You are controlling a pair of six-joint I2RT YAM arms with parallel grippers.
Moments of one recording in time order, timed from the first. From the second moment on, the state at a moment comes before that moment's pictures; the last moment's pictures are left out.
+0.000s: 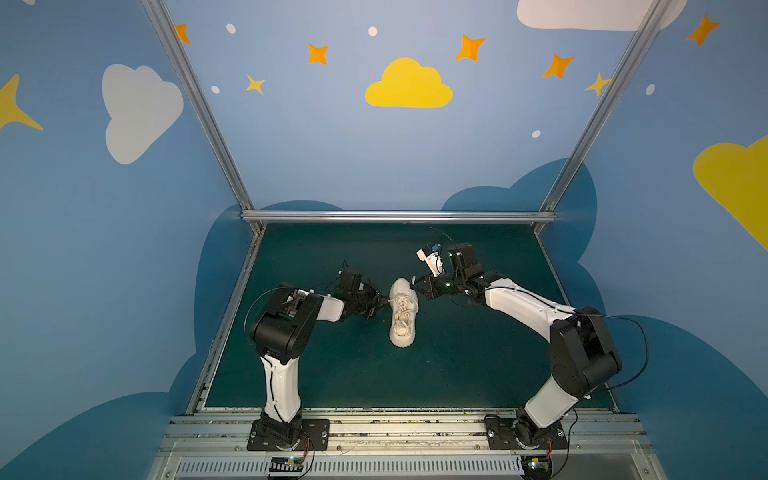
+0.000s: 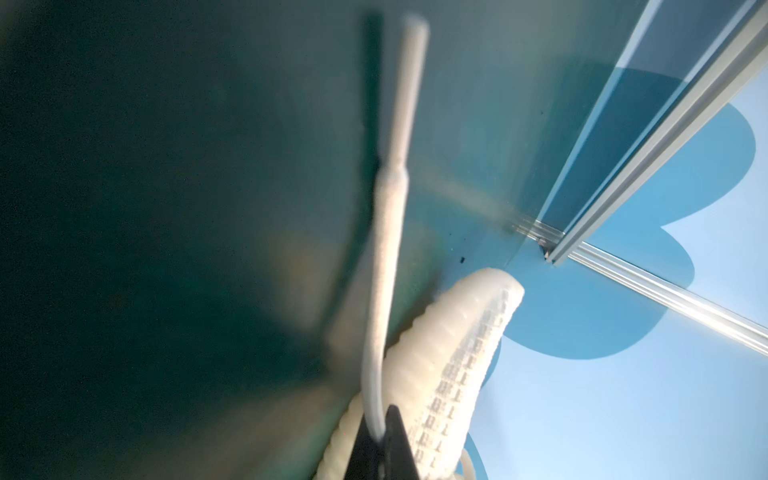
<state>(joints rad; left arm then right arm) -0.37 1.96 0.91 0.32 0.53 -1.48 0.51 1.66 1.13 -0.20 -0.59 0.18</state>
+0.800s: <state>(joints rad) -0.20 1.39 0.96 -0.28 0.43 -0.98 0.39 1.13 0.87 -0.33 -0.40 0.26</state>
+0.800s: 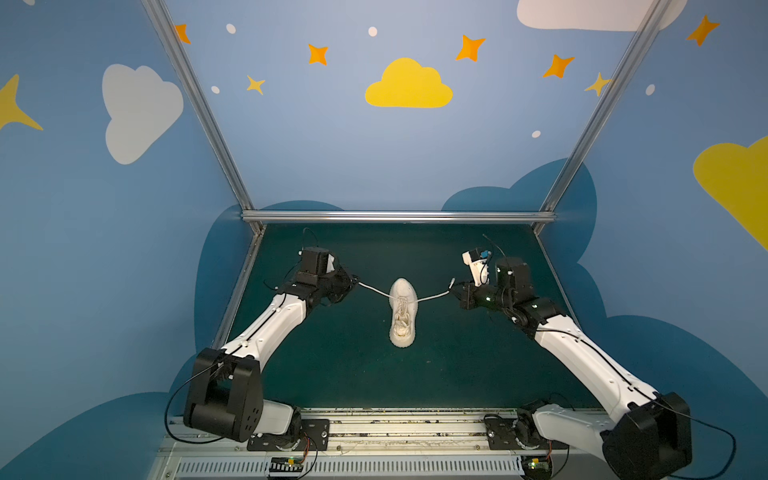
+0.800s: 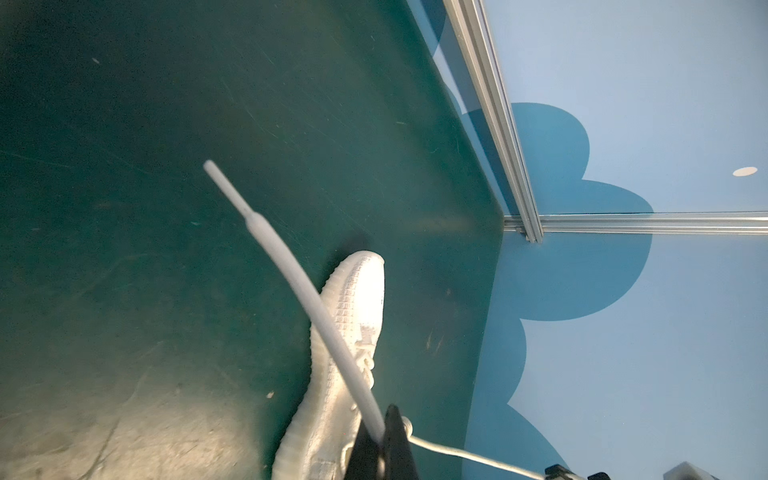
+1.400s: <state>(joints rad) -0.11 1.47 1.01 -0.43 0.51 -0.83 0.30 0.91 0.67 -0.37 -0.11 0.40</state>
